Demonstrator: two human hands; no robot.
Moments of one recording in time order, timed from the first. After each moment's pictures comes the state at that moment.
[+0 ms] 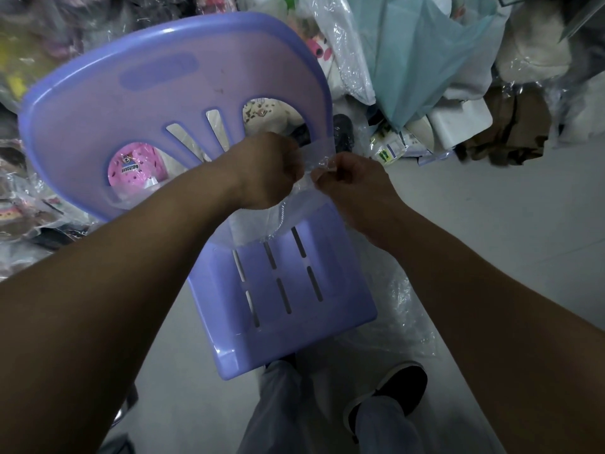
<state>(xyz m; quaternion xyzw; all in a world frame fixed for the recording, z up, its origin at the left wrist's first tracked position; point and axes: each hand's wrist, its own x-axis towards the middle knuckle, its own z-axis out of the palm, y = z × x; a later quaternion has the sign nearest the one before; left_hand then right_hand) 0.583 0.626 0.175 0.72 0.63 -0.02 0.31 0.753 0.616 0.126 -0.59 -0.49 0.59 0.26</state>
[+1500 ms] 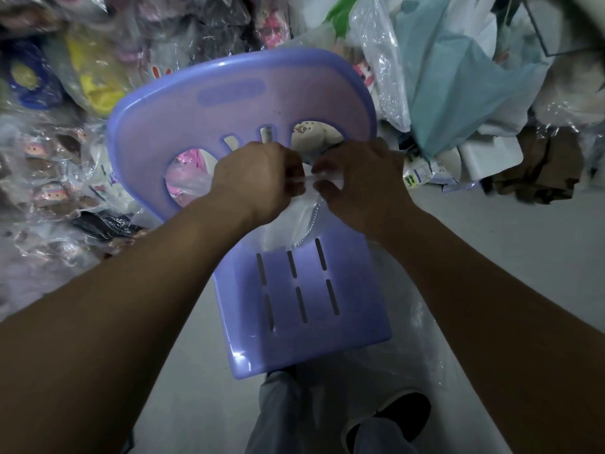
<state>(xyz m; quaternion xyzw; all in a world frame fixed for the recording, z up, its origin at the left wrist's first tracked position) 0.538 0.606 0.183 0.68 0.70 0.03 0.19 0.707 0.637 0.161 -0.53 -0.82 0.21 0.11</state>
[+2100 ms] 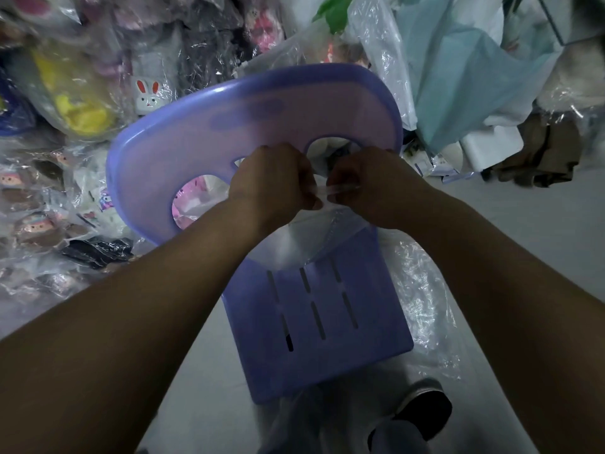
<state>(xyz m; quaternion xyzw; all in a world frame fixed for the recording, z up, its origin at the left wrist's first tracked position) 0.512 0.644 0.167 0.67 0.70 0.04 0.26 0.687 0.677 0.153 -0.49 -0.82 0.30 0.02</state>
